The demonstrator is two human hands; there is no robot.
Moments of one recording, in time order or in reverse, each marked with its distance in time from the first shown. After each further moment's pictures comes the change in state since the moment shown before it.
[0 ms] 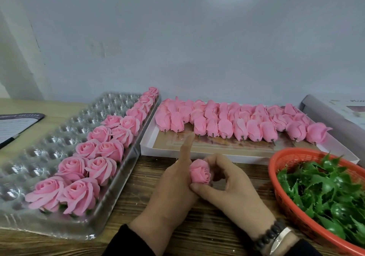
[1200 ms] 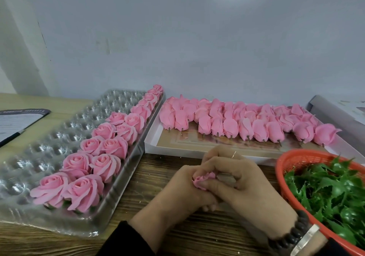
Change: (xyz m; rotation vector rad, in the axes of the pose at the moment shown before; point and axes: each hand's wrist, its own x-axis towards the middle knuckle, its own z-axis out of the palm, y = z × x) left_hand 0.003 0.005 -0.004 -0.396 -0.323 -0.140; right_hand 0.006 -0.015 -0.012 -0.135 -0.143 -0.261
